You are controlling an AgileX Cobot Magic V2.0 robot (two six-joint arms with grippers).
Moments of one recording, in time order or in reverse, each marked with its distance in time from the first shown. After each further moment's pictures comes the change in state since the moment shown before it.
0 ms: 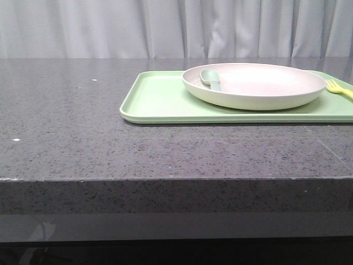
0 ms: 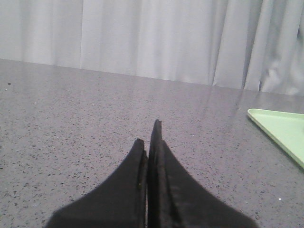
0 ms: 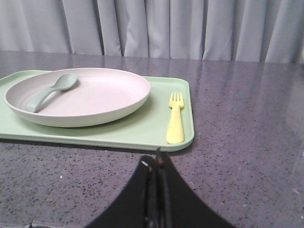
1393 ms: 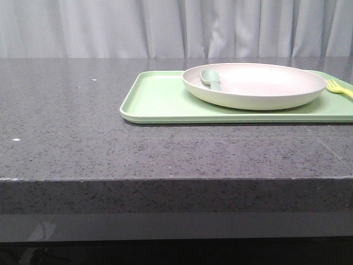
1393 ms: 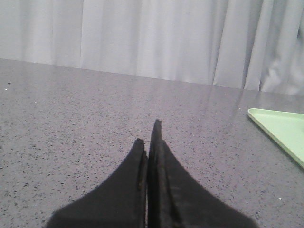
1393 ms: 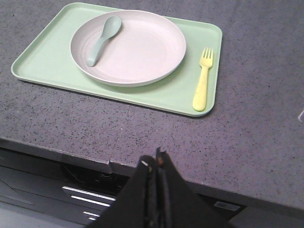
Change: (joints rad) left arm 0.000 0.000 0.000 0.000 0.001 0.000; right arm 0.060 0.384 -0.918 0.003 1.022 0.000
